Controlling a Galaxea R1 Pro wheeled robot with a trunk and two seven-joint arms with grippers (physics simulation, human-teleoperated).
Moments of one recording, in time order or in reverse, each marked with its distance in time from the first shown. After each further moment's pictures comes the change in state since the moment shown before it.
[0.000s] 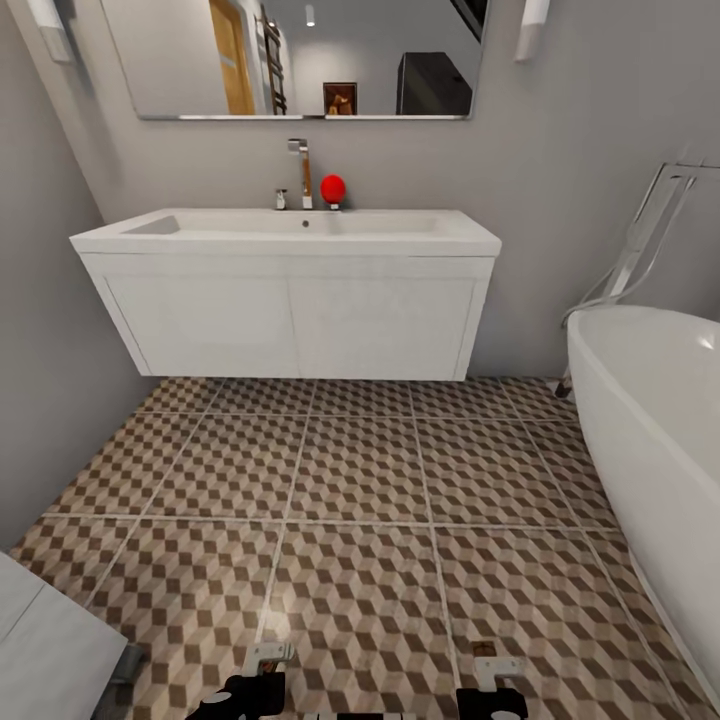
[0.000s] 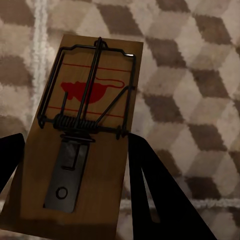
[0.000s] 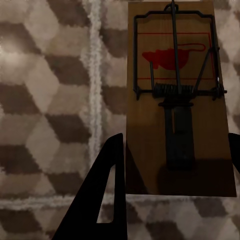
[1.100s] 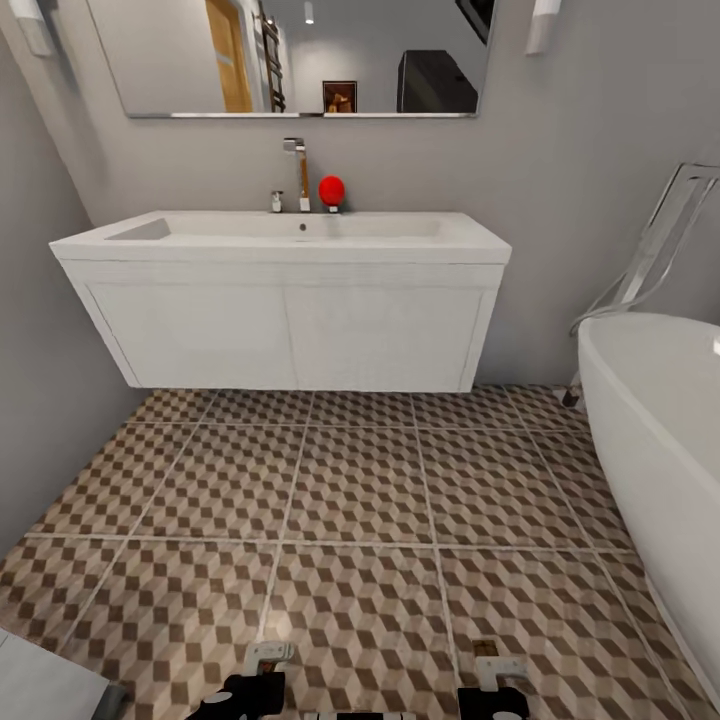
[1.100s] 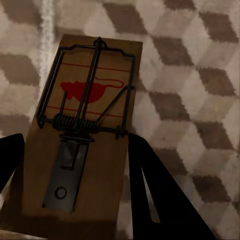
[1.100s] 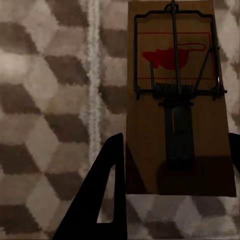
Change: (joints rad) left arm 0.000 -0.001 -0.003 -0.001 -0.005 -0.003 0.019; right arm 0.002 -0.003 -0.002 -0.002 -0.001 -0.011 0.000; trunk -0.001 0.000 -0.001
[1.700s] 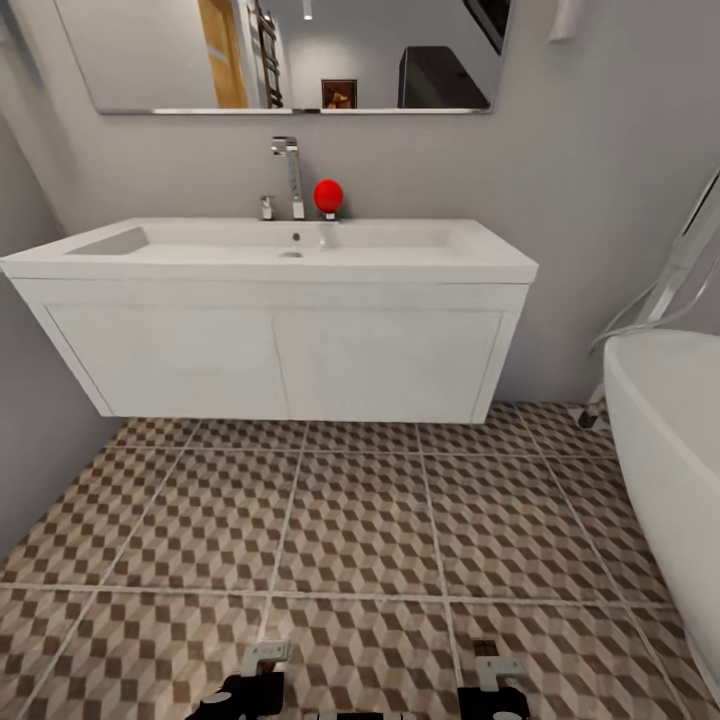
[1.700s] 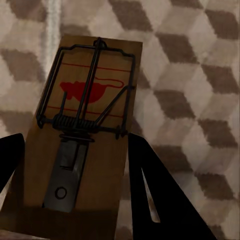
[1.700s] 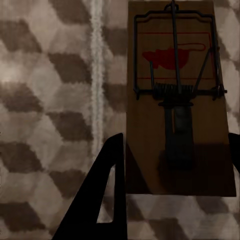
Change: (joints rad) left arm 0.000 0.002 0.003 0.002 0.001 0.000 0.001; right arm 0.000 0.000 0.000 0.000 0.000 -0.001 0.000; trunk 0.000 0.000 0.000
